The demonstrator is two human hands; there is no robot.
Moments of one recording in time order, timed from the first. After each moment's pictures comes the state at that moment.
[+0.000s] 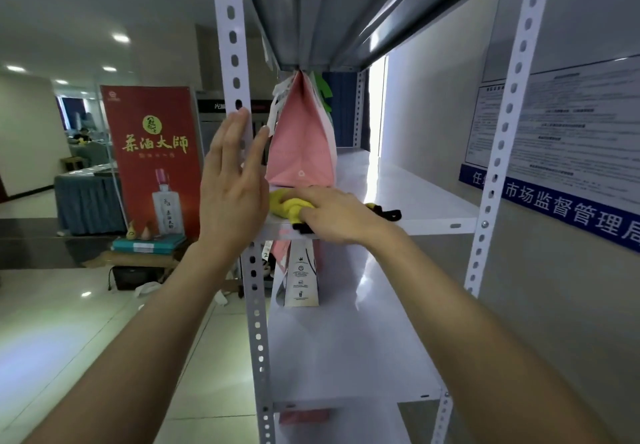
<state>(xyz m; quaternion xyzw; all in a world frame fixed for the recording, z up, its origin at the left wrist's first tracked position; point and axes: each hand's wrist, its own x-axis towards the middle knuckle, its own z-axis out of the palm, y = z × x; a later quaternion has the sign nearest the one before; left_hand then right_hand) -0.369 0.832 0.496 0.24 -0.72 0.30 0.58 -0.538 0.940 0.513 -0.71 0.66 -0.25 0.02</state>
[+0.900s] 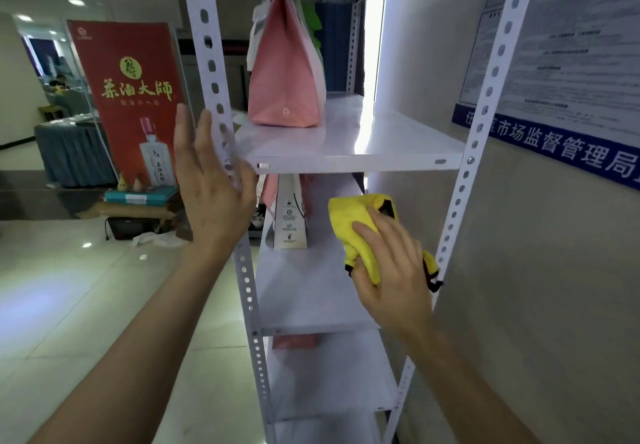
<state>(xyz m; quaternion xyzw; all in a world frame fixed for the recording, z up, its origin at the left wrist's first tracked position) -0.374 0.845 0.399 0.31 -0.66 0.14 0.67 -0.584 1.051 0.308 -0.62 0.59 -0.44 -0.28</state>
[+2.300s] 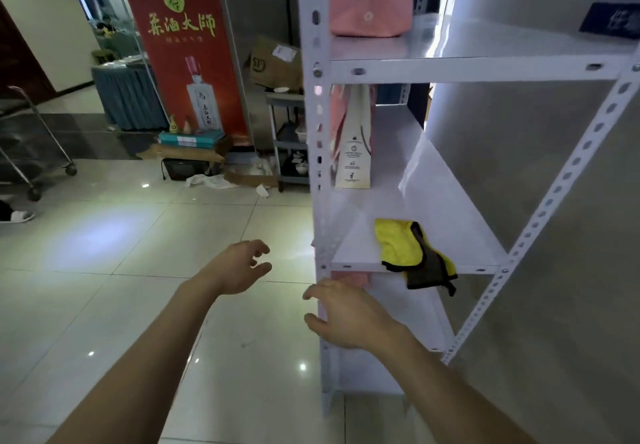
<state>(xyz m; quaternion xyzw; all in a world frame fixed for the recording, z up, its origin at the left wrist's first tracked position) -0.206 0.827 0.188 0.49 -0.84 -0.22 0.06 -0.429 0.997 0.172 -0.74 0.64 -0.13 0.13</state>
